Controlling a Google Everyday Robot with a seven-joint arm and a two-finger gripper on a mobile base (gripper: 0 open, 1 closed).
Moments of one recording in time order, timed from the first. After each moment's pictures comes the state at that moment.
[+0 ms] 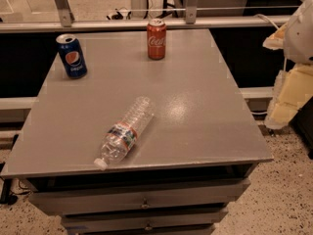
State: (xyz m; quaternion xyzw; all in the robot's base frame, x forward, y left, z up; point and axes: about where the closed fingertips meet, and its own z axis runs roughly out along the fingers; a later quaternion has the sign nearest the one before) arm 0.438 -0.217 0.976 -0.60 0.78 -0.03 0.16
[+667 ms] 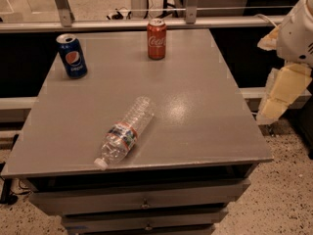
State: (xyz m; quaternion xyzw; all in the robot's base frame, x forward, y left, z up) arm 0.453 -0.215 0.968 -0.60 0.79 -0.02 0.17
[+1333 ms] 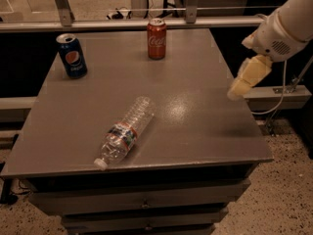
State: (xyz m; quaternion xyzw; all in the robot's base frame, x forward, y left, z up) arm 0.552 -0.214 0.923 -0.54 0.80 0.05 0.24
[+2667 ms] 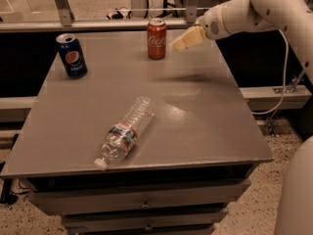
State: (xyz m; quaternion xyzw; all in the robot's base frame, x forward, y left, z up) arm 0.752 -0.115 0.919 -0.41 0.77 0.20 0.45
